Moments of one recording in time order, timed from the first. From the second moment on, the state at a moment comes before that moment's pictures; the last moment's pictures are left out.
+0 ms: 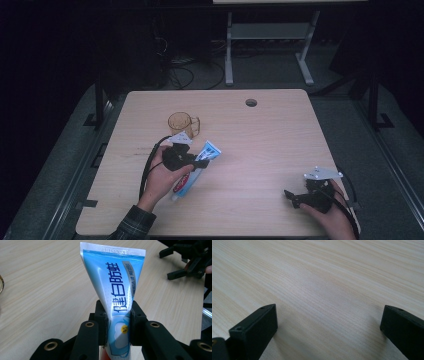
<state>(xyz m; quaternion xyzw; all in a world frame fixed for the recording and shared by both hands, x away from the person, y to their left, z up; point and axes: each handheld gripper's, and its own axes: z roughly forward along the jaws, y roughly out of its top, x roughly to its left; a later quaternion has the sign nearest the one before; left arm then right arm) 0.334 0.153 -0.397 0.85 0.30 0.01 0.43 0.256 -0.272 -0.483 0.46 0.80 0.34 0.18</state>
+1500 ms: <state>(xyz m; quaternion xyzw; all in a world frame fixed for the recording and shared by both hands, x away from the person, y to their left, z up) 0.360 0.173 -0.357 0.82 0.29 0.04 0.50 0.257 -0.271 -0.483 0.46 0.80 0.34 0.18</state>
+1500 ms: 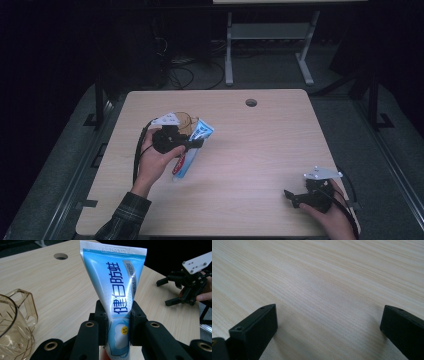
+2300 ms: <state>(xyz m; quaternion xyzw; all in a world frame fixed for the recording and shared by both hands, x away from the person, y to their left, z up) 0.383 0.180 -0.327 0.80 0.29 0.07 0.51 0.257 -0.271 -0.483 0.46 0.80 0.34 0.18</state>
